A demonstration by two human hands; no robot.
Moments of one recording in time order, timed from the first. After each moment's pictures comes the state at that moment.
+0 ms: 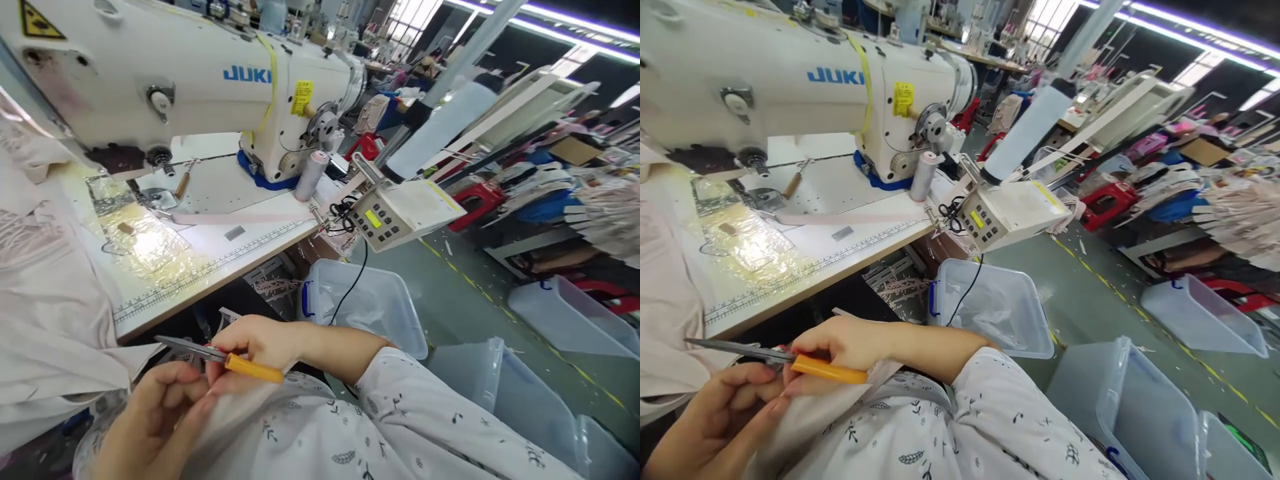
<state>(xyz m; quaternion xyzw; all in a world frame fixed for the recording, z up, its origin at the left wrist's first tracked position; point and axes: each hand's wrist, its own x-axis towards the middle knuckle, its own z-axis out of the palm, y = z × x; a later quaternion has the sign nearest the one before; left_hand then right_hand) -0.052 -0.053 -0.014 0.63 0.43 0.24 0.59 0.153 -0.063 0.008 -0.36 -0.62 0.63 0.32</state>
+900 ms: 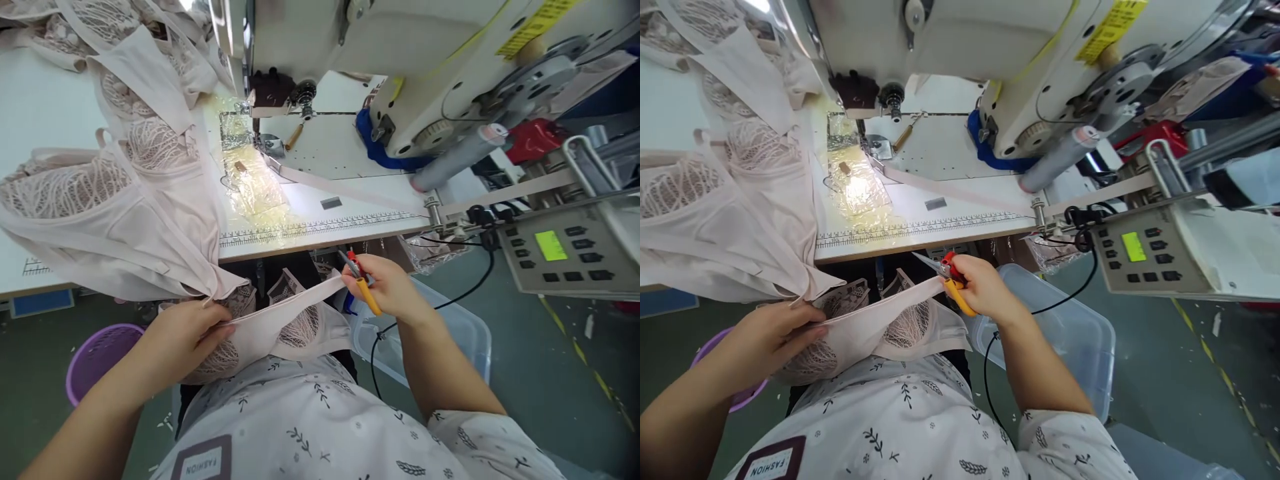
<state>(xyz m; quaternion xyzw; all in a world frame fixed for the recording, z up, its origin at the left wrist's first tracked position) -0.102 -0.016 0.002 0.88 0.38 -0.05 0.28 0.234 -0.063 -0.015 -0.59 -0.74 0.20 0.24</state>
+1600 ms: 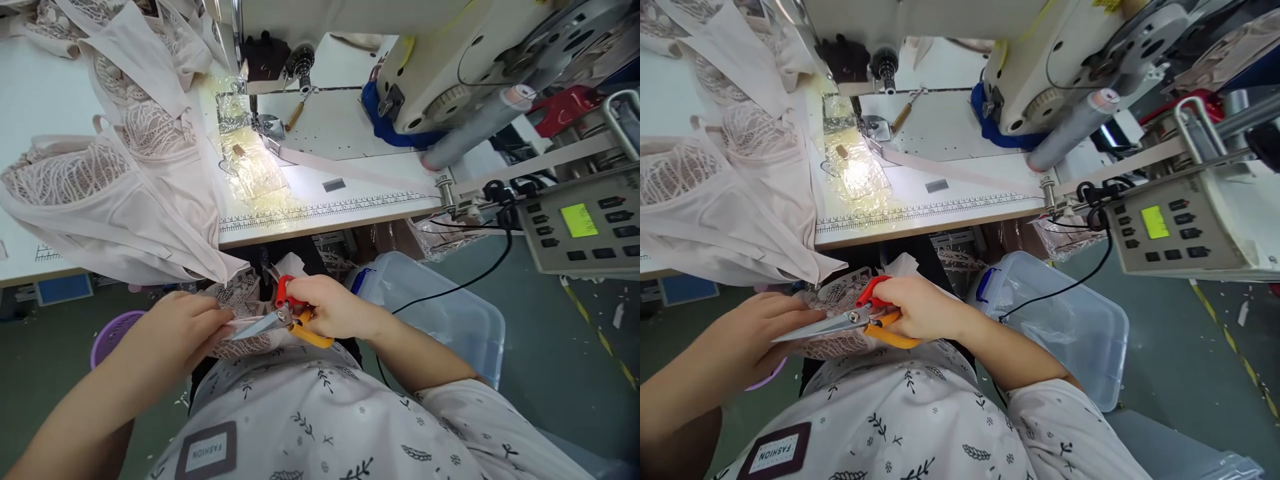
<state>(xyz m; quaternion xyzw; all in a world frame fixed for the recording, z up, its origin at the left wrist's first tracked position) -0.106 -0.030 0.022 0.95 0.25 0.02 0.18 0.151 -0.064 -0.012 -0.37 -0.74 0.51 0.25</state>
